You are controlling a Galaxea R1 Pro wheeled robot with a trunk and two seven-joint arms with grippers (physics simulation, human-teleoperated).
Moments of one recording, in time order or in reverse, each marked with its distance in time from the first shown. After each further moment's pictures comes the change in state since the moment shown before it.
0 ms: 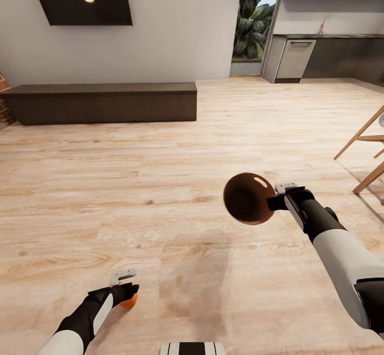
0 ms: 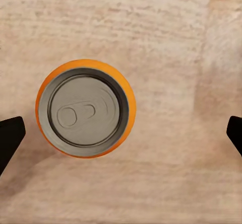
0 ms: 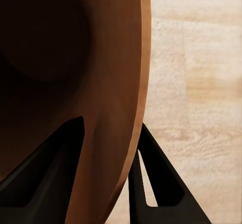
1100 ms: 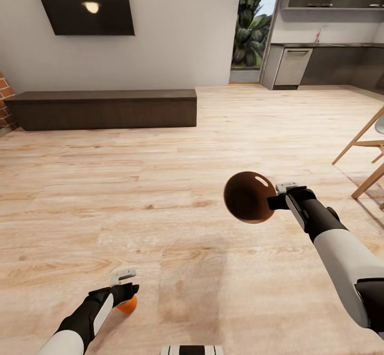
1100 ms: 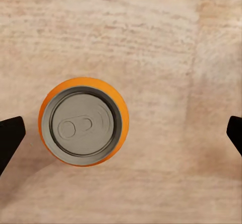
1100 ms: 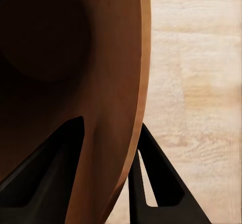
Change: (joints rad) left arm 0.000 -0.002 -0.001 0.000 -0.003 -0.001 0.002; right arm 0.000 0.000 -0.023 -0.005 -0.005 0.000 0.003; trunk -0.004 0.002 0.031
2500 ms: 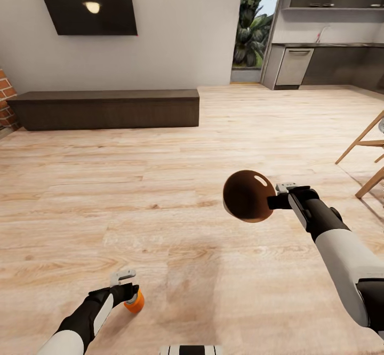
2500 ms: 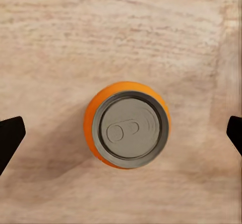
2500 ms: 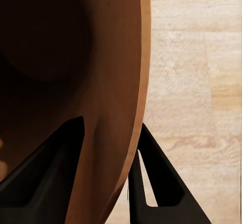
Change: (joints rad) left arm 0.000 0.000 0.000 0.001 -0.007 0.000 0.000; right arm 0.000 -0.003 -0.039 -0.001 0.009 0.000 0.071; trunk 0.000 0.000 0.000
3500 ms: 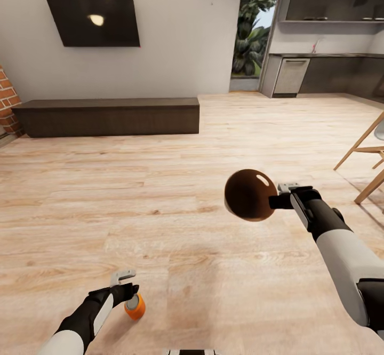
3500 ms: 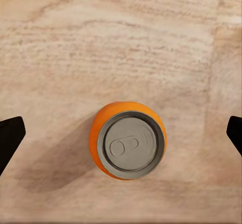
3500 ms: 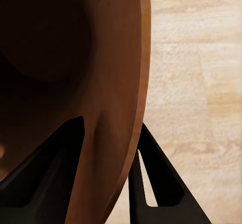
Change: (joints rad) left arm 0.000 0.000 0.000 0.000 0.001 0.000 0.000; right arm 0.002 0.000 -0.039 0.001 0.006 -0.003 -0.001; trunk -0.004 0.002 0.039
